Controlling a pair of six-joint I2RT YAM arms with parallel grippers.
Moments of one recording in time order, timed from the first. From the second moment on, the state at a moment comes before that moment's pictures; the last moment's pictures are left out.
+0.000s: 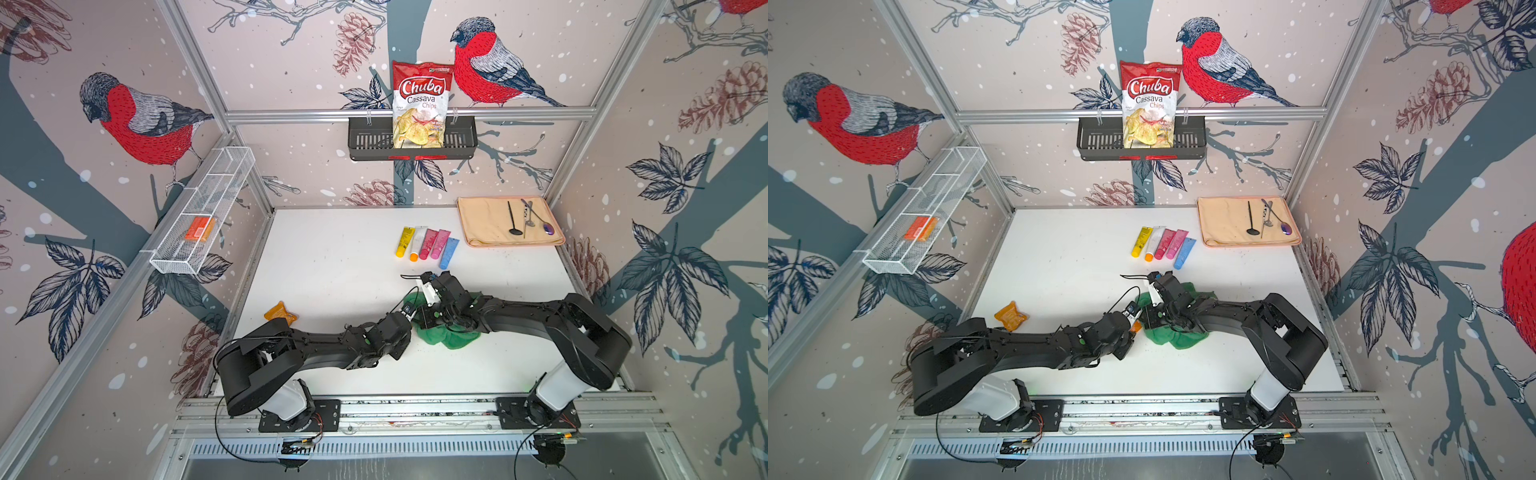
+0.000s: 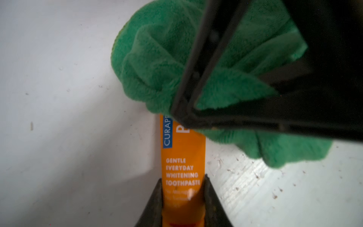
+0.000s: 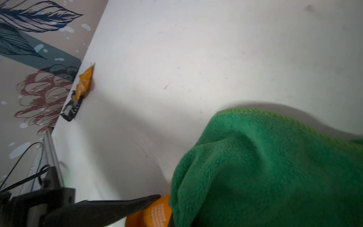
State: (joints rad) left arm -1.02 1.50 0.54 0.05 -0.21 -0.23; right arm 0.82 1.63 0.74 0.07 -0.39 0.48
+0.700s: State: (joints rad) left arm -1.02 1.50 0.53 0.09 -0.23 -0.23; right arm 0.68 1.75 0.84 -0.04 -0.13 0.42
